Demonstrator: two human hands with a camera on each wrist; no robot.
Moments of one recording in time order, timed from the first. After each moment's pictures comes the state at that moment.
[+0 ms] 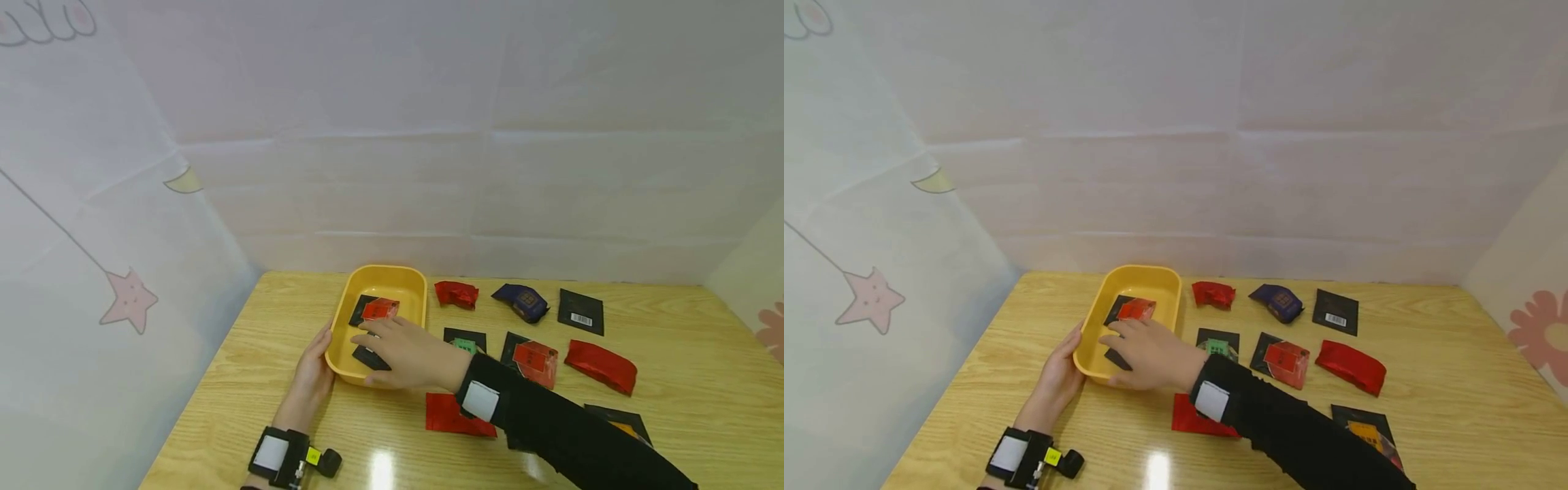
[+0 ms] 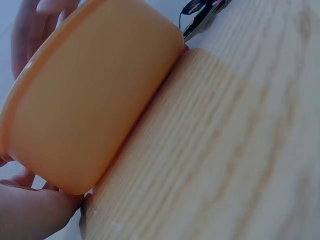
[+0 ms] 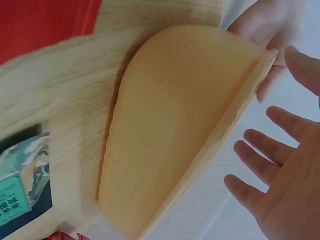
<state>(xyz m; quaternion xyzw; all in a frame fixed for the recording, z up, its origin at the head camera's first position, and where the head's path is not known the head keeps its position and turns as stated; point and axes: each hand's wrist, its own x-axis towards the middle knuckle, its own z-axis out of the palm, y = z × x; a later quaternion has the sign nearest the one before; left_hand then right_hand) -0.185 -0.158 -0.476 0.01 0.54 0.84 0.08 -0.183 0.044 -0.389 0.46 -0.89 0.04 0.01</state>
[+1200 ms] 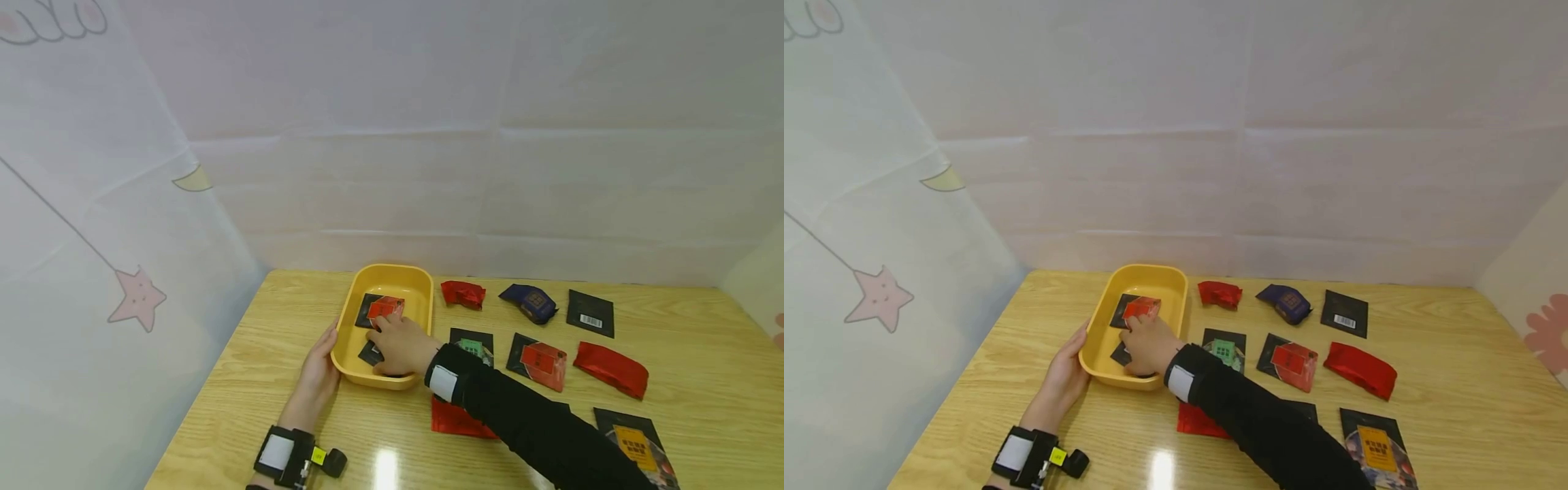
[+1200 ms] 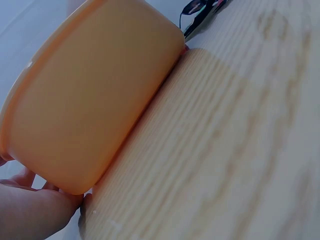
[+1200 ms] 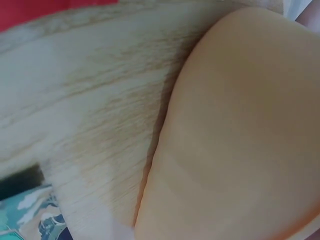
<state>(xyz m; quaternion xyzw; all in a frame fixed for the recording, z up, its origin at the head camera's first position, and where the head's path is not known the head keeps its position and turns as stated) -0.185 -0.156 -0.475 -0.01 0.52 0.85 0.08 -0.223 0.013 -0.435 0.36 -0.93 -0.06 -0.06</state>
